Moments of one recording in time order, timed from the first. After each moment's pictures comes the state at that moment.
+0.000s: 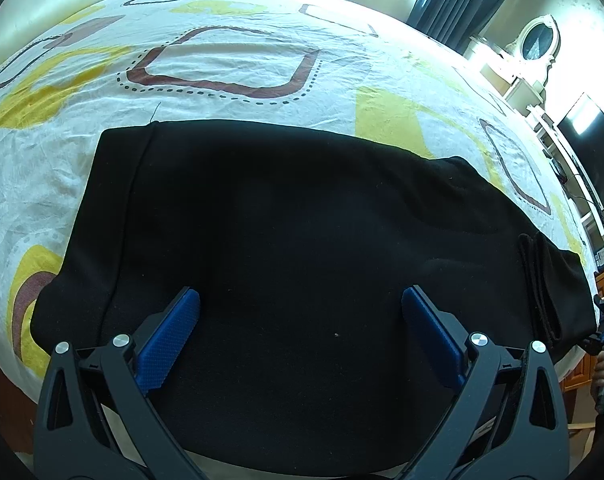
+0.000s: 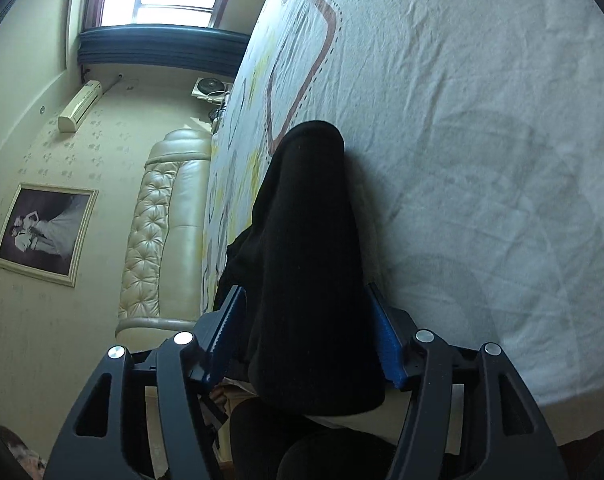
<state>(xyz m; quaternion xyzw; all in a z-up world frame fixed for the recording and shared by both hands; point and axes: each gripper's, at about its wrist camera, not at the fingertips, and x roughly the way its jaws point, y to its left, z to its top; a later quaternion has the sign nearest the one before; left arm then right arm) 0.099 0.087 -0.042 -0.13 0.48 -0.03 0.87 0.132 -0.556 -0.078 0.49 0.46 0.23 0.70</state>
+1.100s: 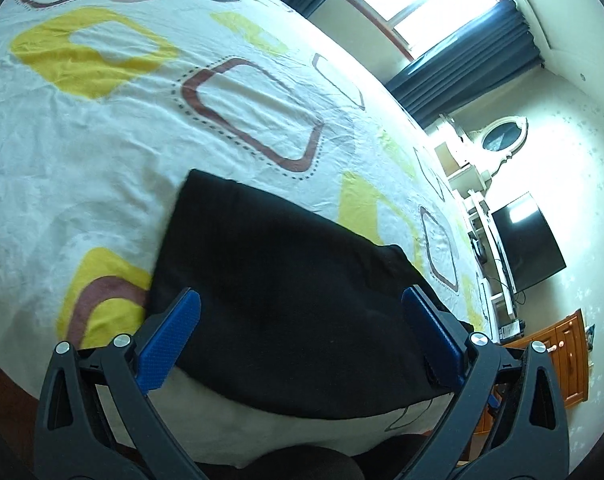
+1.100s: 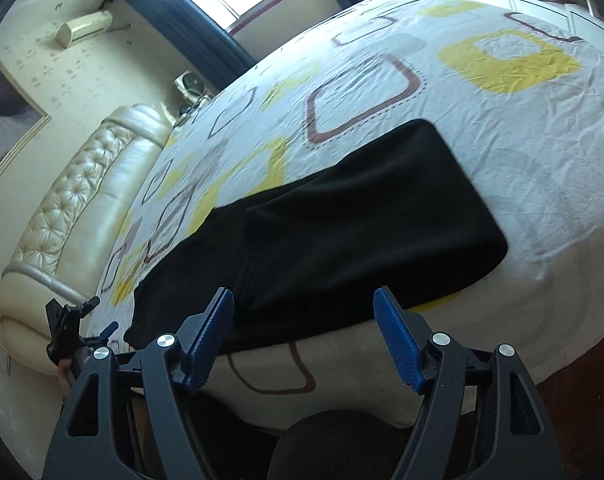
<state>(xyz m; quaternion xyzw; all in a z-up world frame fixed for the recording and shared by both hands) 0.054 0.210 0.003 -0.33 0.42 -0.09 0.84 0.060 -0.413 0.021 0.27 0.43 0.11 0.85</state>
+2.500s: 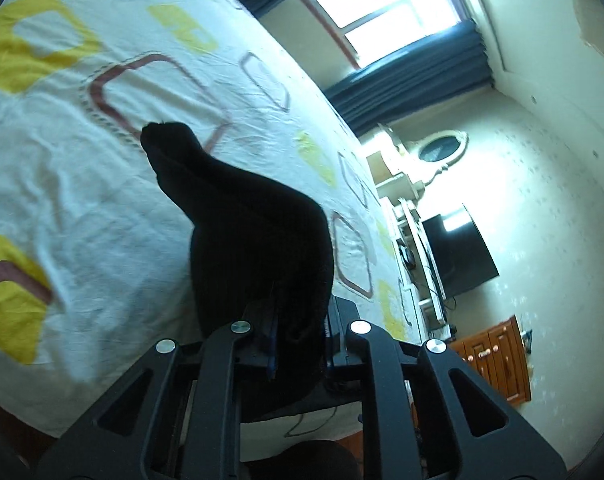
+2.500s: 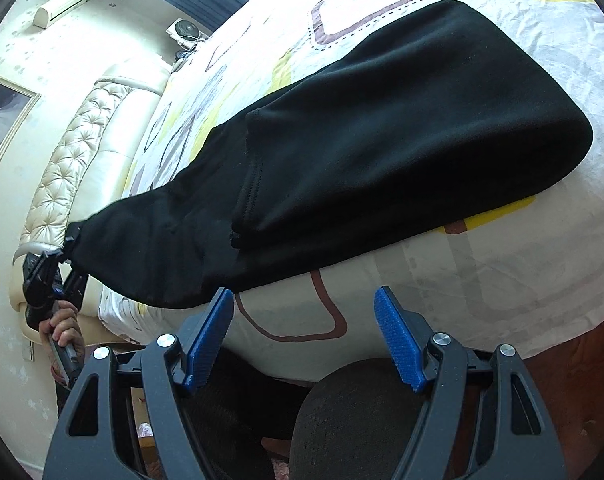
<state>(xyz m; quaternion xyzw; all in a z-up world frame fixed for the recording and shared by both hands) 0.076 0.137 0.061 -0.39 0.37 -0.21 0.82 0.050 -0.385 -0.023 0.30 0.52 0.15 0.78</state>
